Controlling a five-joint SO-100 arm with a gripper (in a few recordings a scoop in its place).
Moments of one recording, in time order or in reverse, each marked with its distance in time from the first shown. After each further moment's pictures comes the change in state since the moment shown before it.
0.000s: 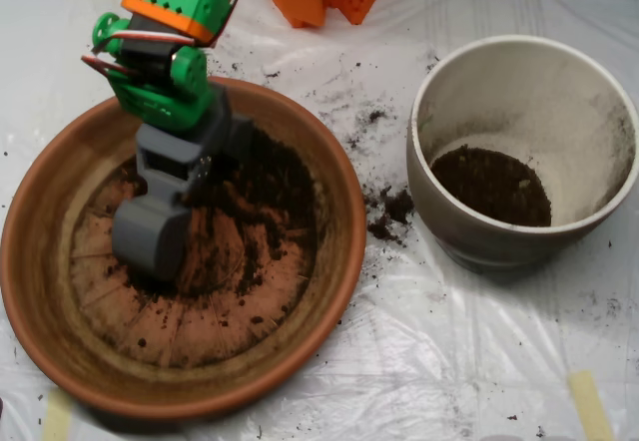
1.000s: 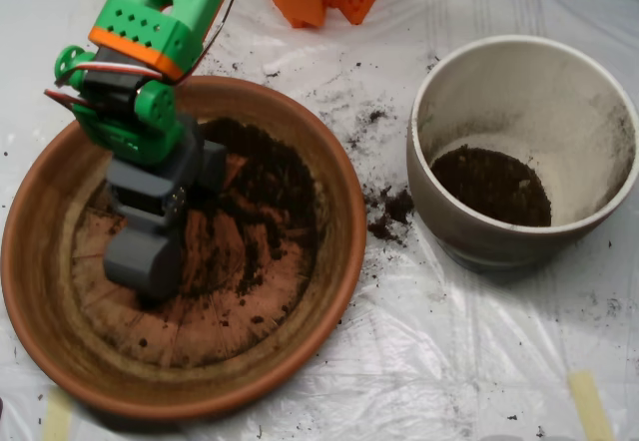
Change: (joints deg) arm 0.3 -12.3 -20.7 7.6 -5.2
